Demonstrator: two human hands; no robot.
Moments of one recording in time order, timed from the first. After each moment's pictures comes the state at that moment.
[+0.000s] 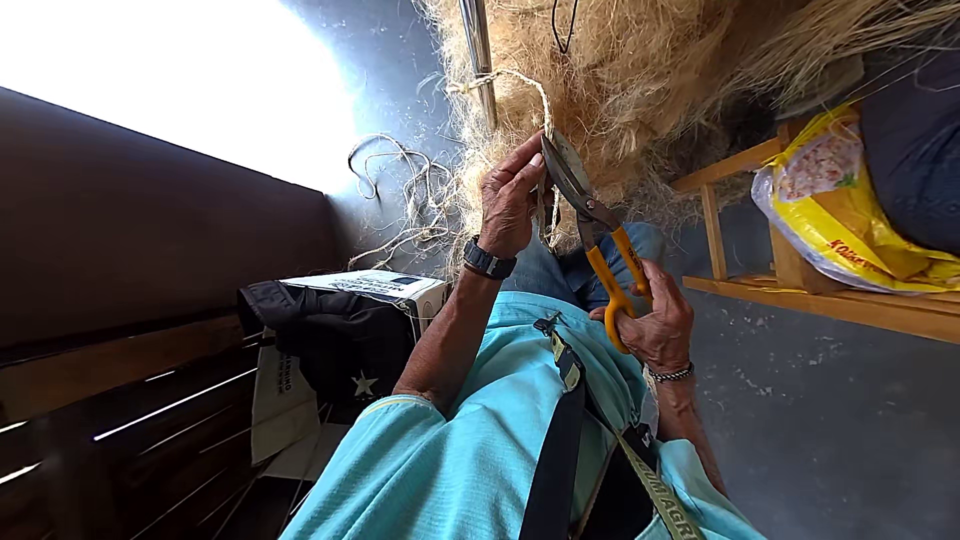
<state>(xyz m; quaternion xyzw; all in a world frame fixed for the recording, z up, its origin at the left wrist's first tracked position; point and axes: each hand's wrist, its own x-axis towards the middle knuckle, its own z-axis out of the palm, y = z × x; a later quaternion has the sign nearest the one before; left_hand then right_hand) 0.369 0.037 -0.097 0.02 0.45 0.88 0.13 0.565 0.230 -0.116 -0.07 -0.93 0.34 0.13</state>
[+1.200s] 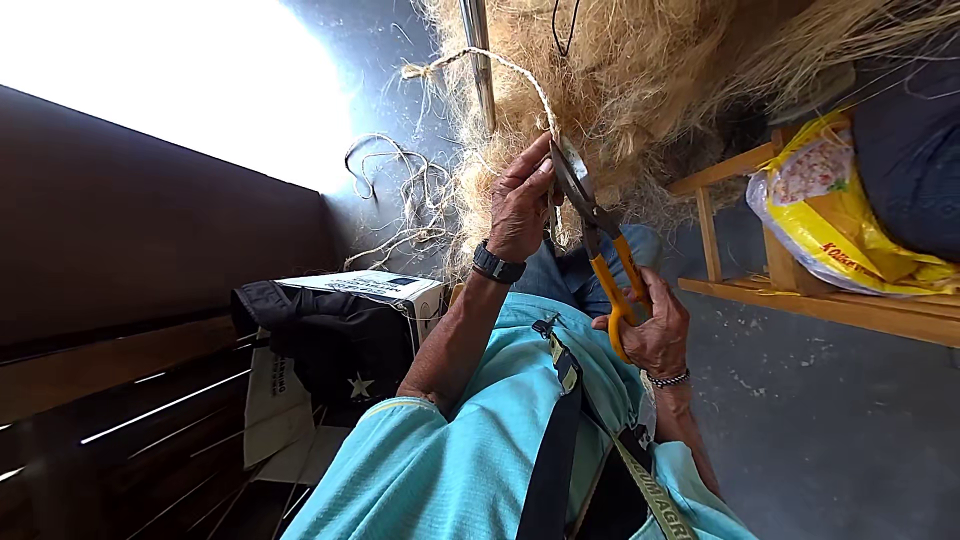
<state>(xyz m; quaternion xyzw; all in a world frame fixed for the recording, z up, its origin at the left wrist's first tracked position) 0.375 0.048 -0.101 0.03 0.39 0.91 0.12 0.571 0.230 -0.117 -0.08 -0.90 0.41 0.10</state>
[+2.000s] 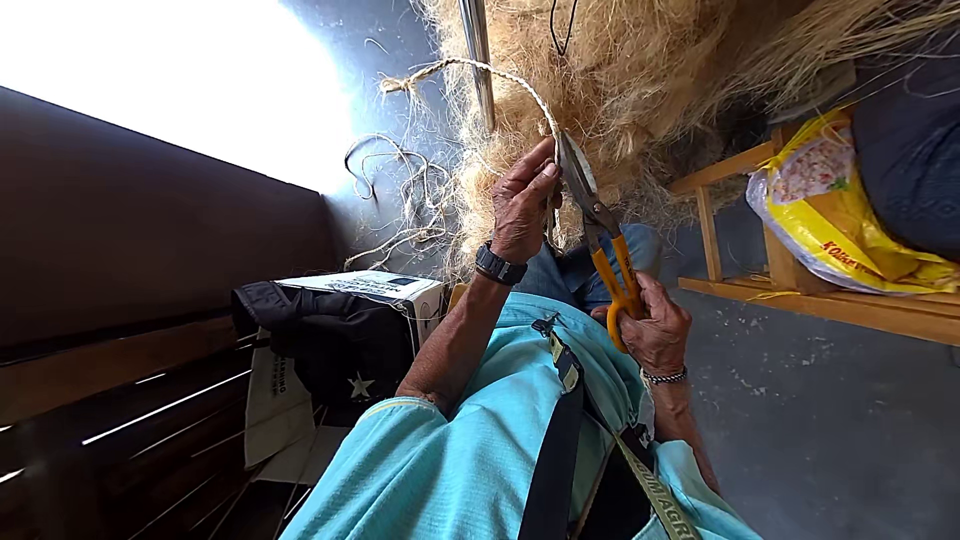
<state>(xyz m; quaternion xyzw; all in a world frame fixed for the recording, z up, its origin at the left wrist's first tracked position) 0.379 0.053 -0.102 0.01 0.44 0.89 0.10 0.573 0.224 -0.121 -0.11 -0.89 0.41 0.13</state>
